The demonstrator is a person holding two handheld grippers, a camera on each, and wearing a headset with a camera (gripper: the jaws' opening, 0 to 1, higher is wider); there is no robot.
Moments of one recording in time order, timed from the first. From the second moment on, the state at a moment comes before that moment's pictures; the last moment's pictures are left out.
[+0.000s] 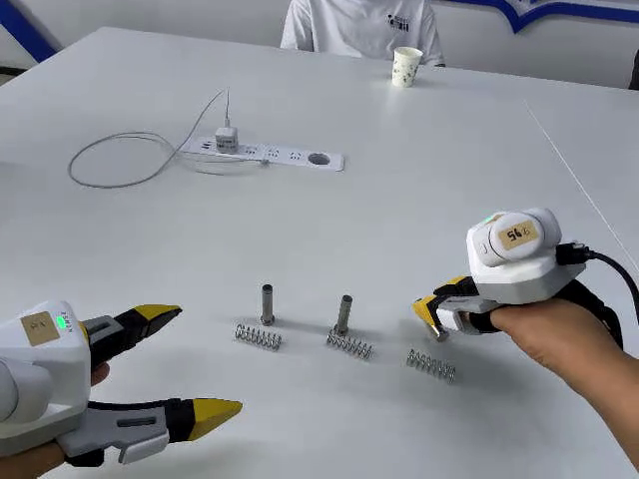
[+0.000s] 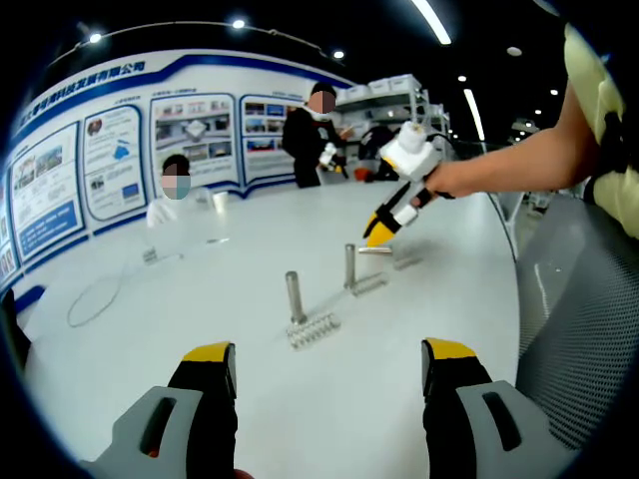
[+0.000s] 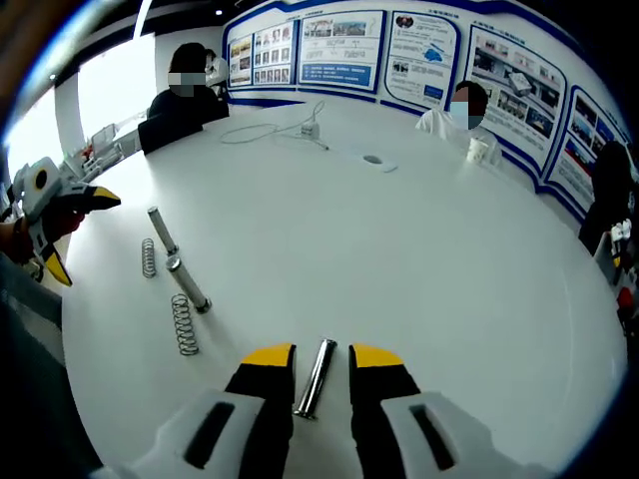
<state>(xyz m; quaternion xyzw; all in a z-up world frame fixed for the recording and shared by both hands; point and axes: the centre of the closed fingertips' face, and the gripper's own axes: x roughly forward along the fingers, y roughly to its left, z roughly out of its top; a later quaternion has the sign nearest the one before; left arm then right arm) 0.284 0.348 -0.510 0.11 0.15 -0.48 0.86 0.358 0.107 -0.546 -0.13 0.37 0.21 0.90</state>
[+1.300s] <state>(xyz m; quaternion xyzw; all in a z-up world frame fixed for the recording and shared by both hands) 0.285 0.346 -0.516 0.10 0.16 -0.49 0.85 0.366 0.102 -0.565 -0.10 0.41 0.18 0.89</state>
